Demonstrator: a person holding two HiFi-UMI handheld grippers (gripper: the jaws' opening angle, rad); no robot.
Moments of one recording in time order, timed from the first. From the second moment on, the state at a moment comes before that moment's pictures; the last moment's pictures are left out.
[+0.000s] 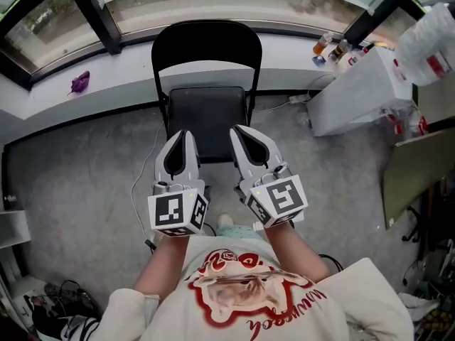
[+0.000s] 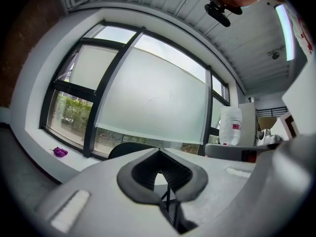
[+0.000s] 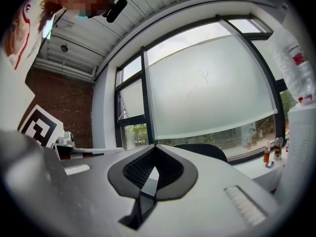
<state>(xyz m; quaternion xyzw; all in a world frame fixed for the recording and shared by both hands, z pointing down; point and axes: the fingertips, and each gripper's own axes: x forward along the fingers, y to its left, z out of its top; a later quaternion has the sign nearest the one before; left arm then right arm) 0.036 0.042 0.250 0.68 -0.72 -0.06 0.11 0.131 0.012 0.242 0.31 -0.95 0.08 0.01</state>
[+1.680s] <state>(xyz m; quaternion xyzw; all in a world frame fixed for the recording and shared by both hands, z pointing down) 0.173 0.367 0.178 0.72 -0.69 -0.07 0.06 0.235 0.356 0.183 0.27 -0.96 0.01 0.00</state>
